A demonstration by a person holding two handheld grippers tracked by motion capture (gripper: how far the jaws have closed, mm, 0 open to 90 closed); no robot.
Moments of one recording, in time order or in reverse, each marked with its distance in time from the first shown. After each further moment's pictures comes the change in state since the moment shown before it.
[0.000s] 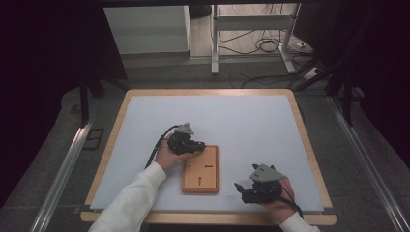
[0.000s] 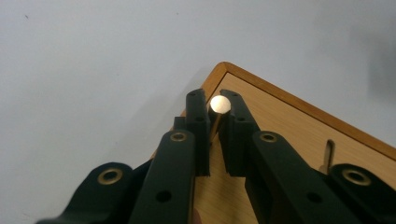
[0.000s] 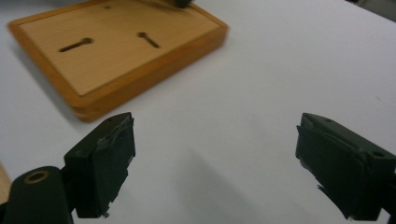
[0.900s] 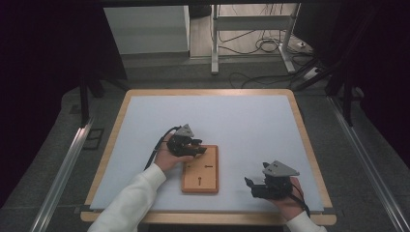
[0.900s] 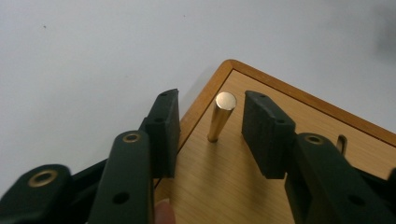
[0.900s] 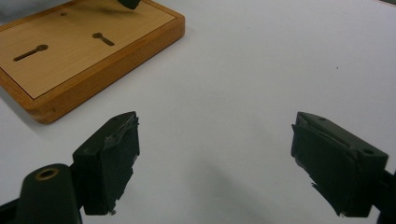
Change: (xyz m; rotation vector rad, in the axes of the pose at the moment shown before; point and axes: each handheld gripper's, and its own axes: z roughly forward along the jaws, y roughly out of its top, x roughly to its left) left arm -0.008 -0.004 -0.001 -0.028 0.080 0.062; right arm -0.032 -0.017 -0.010 -0.009 -0.051 0.148
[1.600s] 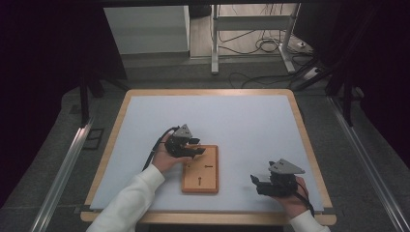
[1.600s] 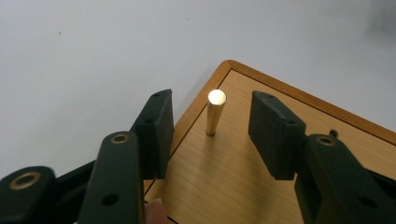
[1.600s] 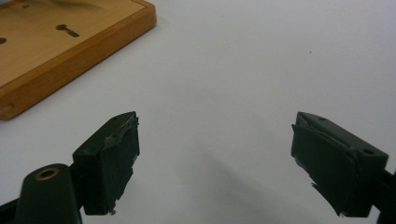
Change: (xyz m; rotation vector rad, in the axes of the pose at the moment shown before) left arm -0.007 0.001 -0.009 0.011 0.033 0.018; right arm -0.015 -0.007 0.000 0.014 -0.041 0.033
